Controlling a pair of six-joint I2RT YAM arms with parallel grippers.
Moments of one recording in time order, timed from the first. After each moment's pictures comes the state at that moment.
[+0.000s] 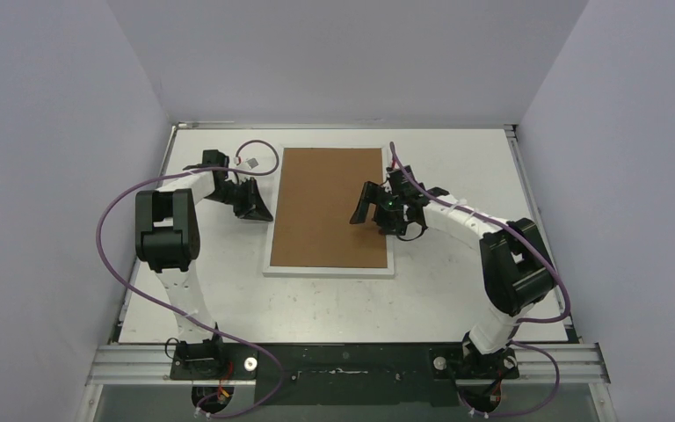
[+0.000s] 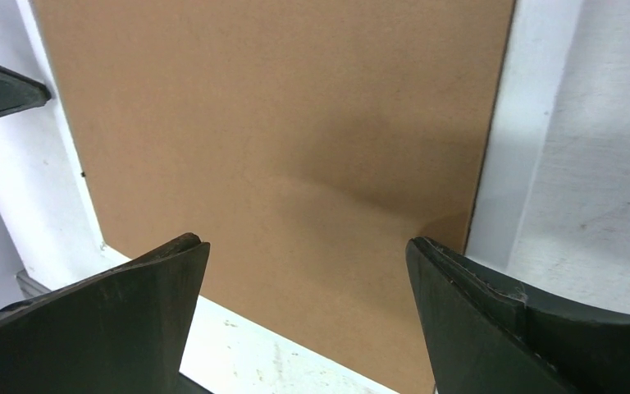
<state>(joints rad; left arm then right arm) 0.03 2.05 1.38 -0.66 0.75 -0.09 0.47 1.71 1.10 -0.34 -0.23 0.68</state>
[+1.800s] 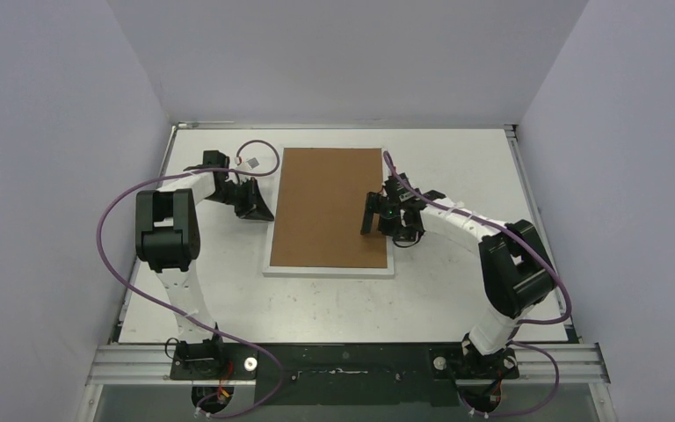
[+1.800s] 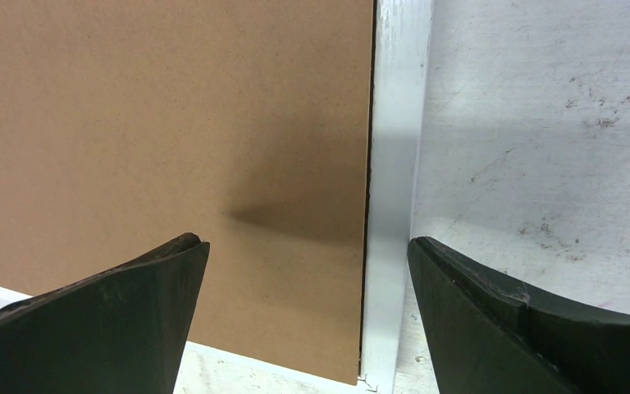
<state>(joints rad) 0.03 2.05 1.37 -0.64 0.77 -0.09 0.51 1.69 1.09 -0.45 -0.04 0.63</state>
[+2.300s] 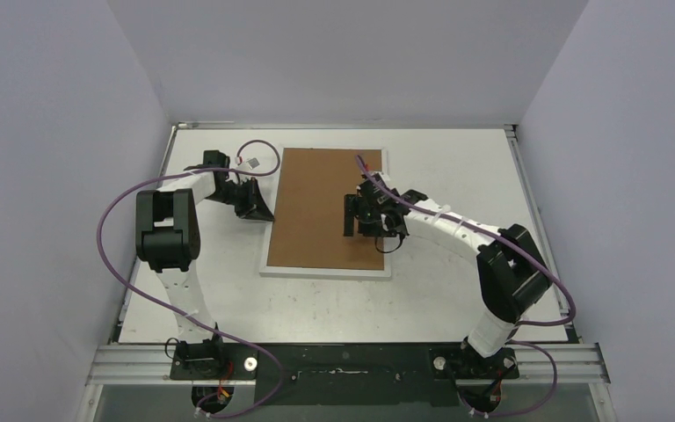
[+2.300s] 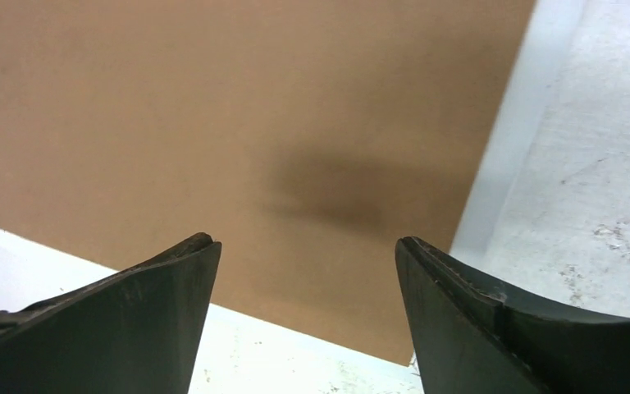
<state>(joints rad) 0.02 2.05 1.38 -0.65 0.76 -0.08 0.65 1.69 1.19 -0.51 0.04 0.60</state>
